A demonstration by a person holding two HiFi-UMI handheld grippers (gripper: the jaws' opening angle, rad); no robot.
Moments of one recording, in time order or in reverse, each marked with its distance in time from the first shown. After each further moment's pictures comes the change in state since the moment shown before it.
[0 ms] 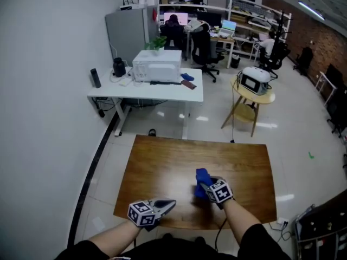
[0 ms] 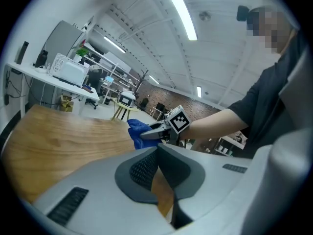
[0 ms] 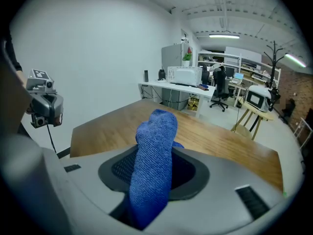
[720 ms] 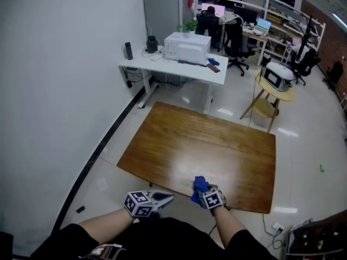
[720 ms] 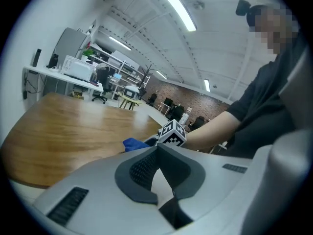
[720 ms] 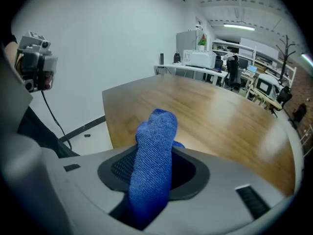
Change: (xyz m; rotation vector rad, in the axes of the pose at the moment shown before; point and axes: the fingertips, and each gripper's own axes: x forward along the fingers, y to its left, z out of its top) left arm -0.021 -0.157 -0.100 -0.028 0.045 0.124; right arm -0.054 0.112 -0.188 -0.084 0.122 0.103
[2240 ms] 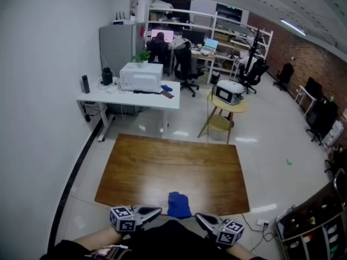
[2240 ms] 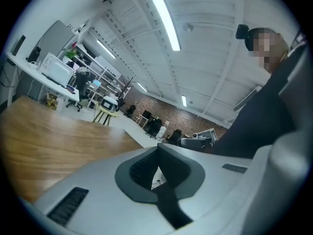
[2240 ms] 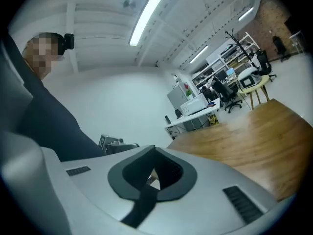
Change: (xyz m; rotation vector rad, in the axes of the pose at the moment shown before) left arm -0.020 -0.031 0.075 0.011 -0.149 -0.288; right arm -0.271 0.075 0.072 0.445 -0.705 0.302
